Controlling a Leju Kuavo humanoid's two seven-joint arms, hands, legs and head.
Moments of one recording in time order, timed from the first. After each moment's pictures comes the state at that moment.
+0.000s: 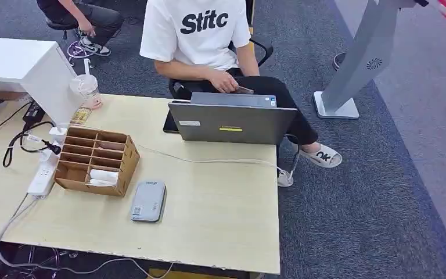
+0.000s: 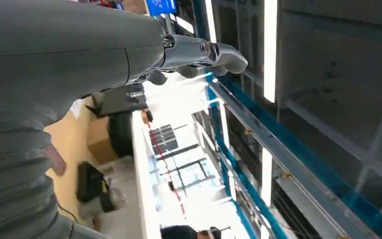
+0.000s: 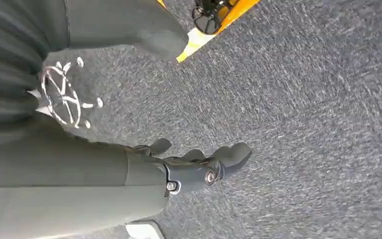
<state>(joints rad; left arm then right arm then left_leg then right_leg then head) 0.37 -0.28 0.51 -2.27 -0.10 0.25 -0.70 -0.06 0.08 -0.74 -0.22 0.20 -0.48 -0.01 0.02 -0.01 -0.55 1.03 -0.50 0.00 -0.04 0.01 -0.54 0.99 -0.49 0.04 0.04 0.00</state>
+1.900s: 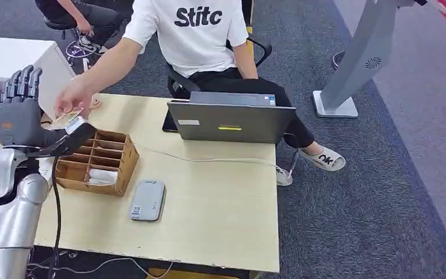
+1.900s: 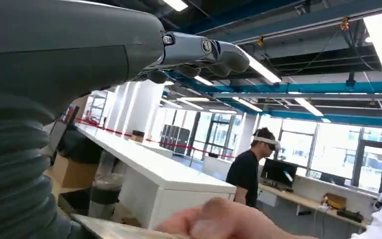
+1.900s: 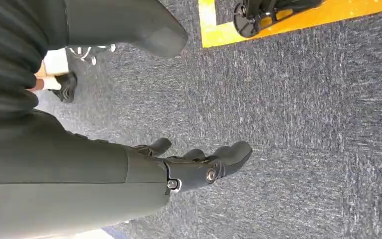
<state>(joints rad) -0.63 0.13 -0.15 -1.14 -1.15 0.32 -0.09 -0.07 0.09 -0.61 -0.21 0.49 -0.31 0.10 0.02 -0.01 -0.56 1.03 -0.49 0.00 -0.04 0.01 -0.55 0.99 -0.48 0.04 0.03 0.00</state>
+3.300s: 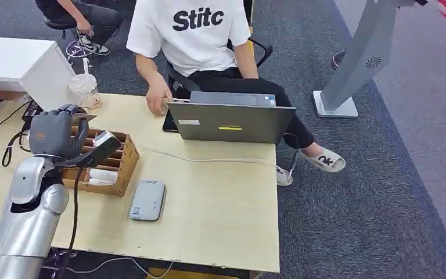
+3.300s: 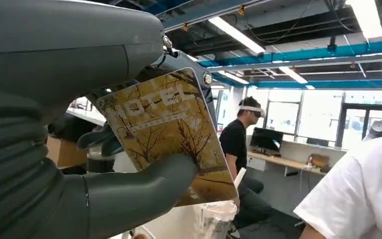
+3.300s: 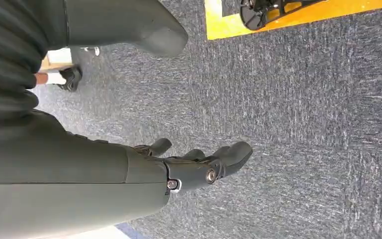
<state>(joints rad) -0.58 0.12 -0.26 -1.14 -1.14 0.28 -0.08 -0.06 0.09 -0.61 -0.21 0.53 -0.31 0.11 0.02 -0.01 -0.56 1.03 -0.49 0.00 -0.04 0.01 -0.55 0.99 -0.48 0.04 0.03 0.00</state>
